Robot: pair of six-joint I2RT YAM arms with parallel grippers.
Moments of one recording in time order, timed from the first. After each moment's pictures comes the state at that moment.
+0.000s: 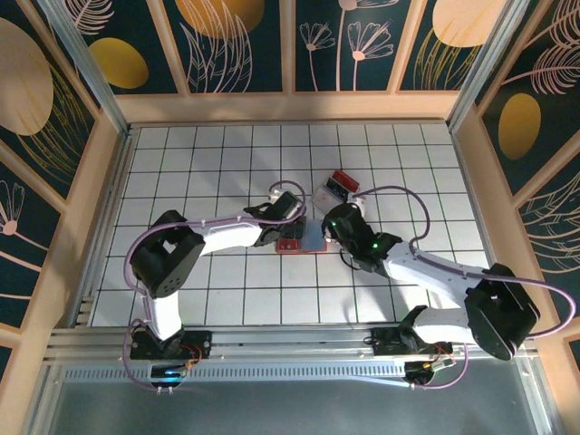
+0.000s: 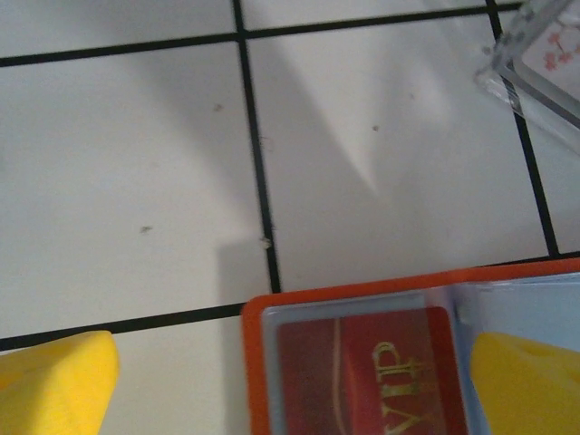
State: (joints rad) left arm -0.83 1.88 1.12 -0.28 -0.32 -0.63; right arm 0.77 1.24 0.64 -0.11 0.32 0.86
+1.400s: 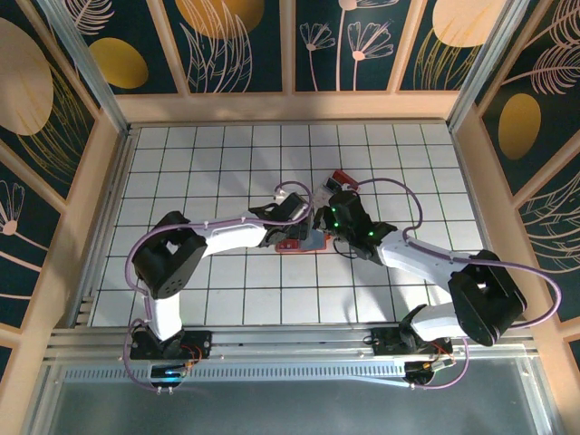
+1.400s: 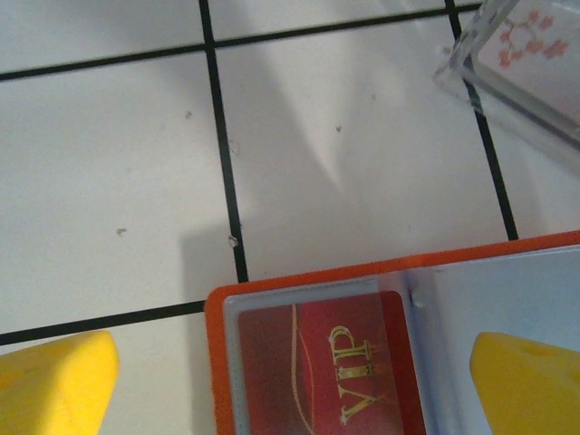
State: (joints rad) left arm -0.86 1.89 1.16 -0.31 -0.35 -0.63; right arm 0.70 1.36 0.71 -0.02 0.07 0.89
